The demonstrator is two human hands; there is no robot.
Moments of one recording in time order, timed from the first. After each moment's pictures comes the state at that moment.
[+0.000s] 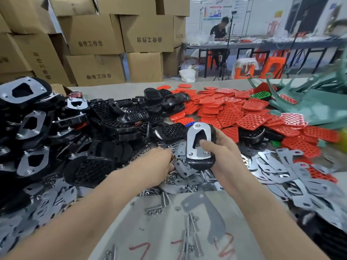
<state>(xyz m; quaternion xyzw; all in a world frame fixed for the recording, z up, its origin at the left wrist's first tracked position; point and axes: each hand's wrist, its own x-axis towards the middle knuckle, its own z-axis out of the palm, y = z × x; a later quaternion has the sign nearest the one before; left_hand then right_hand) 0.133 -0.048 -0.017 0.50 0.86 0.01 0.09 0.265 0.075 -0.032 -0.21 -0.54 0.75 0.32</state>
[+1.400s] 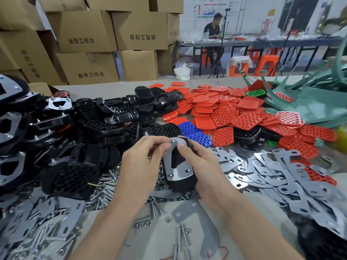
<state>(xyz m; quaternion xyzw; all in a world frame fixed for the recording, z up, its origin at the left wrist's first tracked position) 0.159 -0.053 -0.031 0.40 0.70 0.58 -0.04 0.255 0.057 -0.049 -0.21 -0.55 0.76 0.27</state>
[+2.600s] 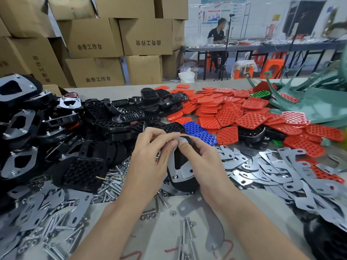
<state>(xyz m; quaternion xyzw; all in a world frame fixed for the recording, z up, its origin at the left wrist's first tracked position) 0.158 -0.055 -0.039 0.48 0.70 0.51 -0.15 0.253 0.045 -0.048 -0.15 -0.62 0.69 0.33</state>
